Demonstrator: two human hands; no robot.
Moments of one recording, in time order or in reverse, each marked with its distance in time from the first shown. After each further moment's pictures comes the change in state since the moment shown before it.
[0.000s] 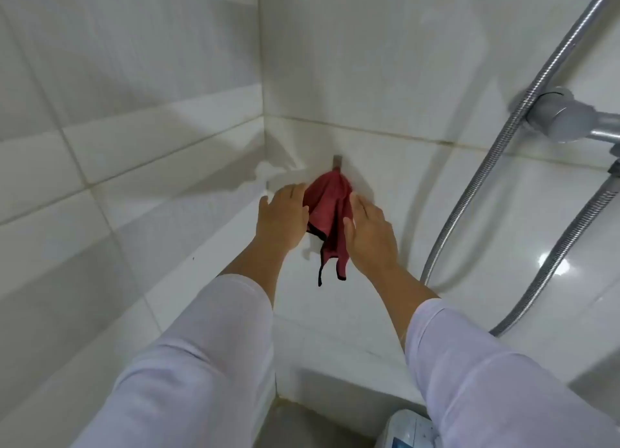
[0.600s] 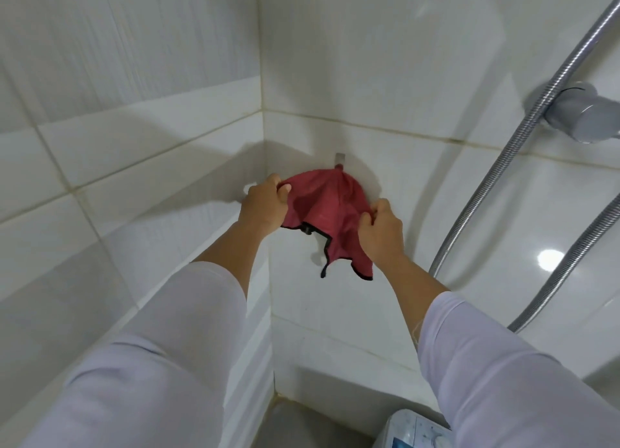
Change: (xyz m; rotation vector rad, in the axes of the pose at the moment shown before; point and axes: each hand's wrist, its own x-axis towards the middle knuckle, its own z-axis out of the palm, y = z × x) left_hand 0.022 -0.030 -0.016 -0.407 0.034 -0.200; right_hand 0.022 0.007 -0.002 0.424 0.048 0.361
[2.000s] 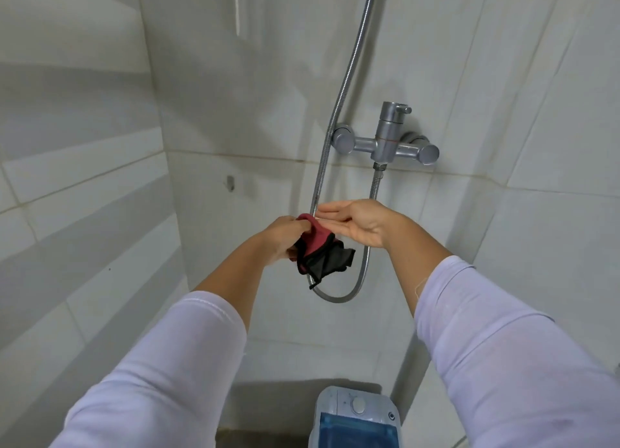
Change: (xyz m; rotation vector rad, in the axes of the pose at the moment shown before) left_hand -0.153 0.188 0.009 -0.687 -0.749 -0.123; right_hand -0.115 -0.038 -0.230 0.758 -0.363 0.454
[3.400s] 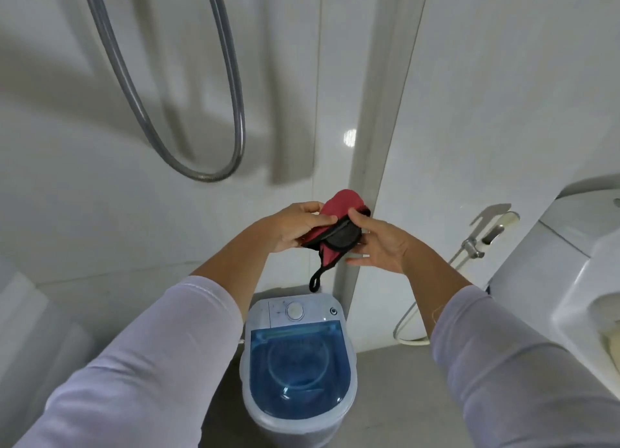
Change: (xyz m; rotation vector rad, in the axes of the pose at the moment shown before) left_hand 0.139 -0.231 0.264 0.046 -0.480 -0.103; right_hand 0.026 0.339 -0.282 0.107 0.224 0.182
